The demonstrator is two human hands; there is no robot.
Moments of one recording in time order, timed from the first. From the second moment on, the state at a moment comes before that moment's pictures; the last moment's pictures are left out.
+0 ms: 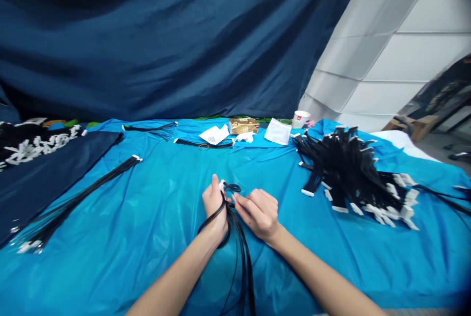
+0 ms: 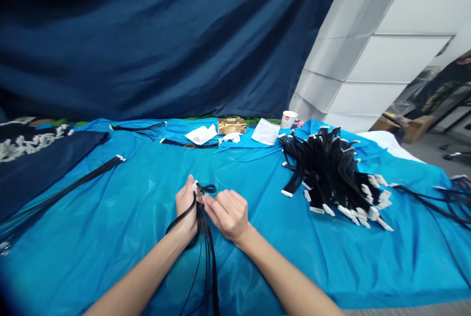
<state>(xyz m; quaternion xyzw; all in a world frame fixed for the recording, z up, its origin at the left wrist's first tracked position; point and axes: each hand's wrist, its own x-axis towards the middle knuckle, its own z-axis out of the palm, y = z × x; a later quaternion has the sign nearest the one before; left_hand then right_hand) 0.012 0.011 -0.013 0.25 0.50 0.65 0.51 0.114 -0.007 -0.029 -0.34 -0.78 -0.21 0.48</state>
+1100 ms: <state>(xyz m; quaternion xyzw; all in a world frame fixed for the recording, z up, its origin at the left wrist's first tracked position) 0.011 0.013 -0.017 0.26 0.50 0.64 0.52 0.113 -0.005 -0.029 -0.34 -0.78 -0.21 0.48</state>
